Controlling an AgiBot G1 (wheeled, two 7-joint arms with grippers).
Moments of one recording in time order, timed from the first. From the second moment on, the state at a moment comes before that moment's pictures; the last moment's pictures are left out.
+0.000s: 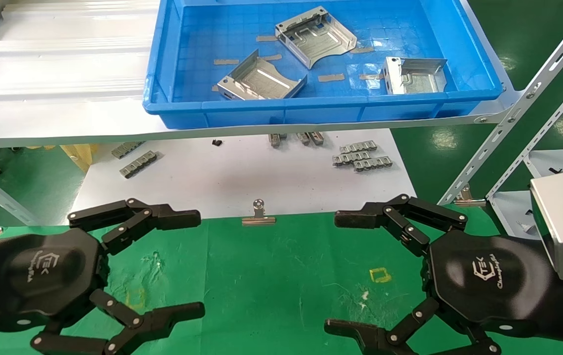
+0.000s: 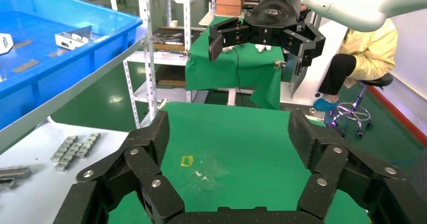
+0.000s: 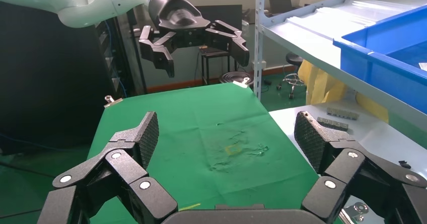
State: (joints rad) left arm -1.10 0.58 0.36 -1.26 0.67 1.46 -0.14; right arm 1.08 -0.61 -0.28 1.28 -0.73 -1.49 0.19
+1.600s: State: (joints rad) left arm -1.10 0.58 0.36 -1.26 0.67 1.46 -0.14; right arm 1.89 -1.24 -0.61 0.50 -1.47 -0.90 0.37
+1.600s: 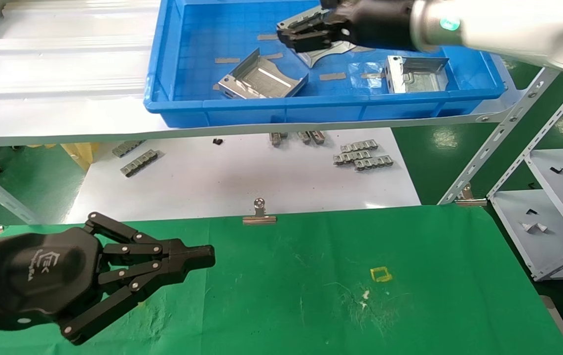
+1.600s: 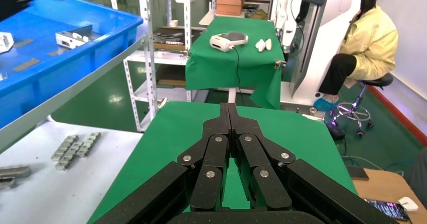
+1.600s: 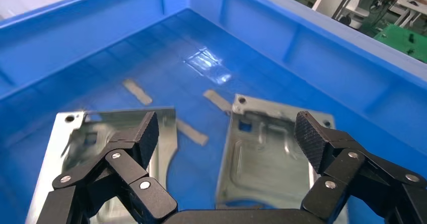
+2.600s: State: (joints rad) left arm -1.10 0.58 0.37 -1.26 0.67 1.46 -0.14; right arm 1.92 -1.37 -0.93 0.39 -1.48 -0.61 0.55
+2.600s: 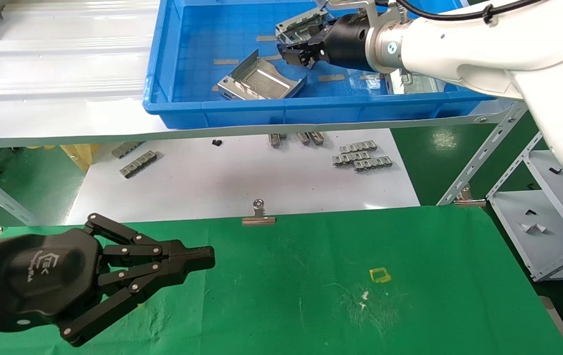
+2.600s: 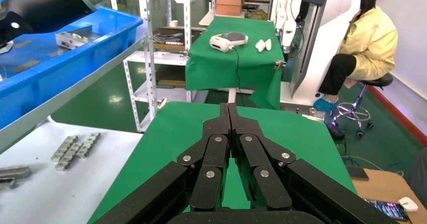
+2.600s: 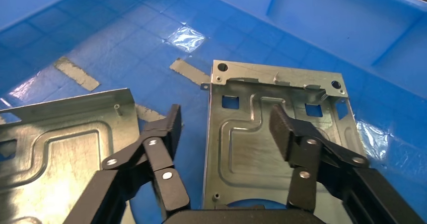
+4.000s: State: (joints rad) left arm -1.10 0.58 0.37 -1.26 0.67 1.46 -0.14; right arm 2.05 -1.18 -1.11 0.62 -1.16 -0.81 0.38
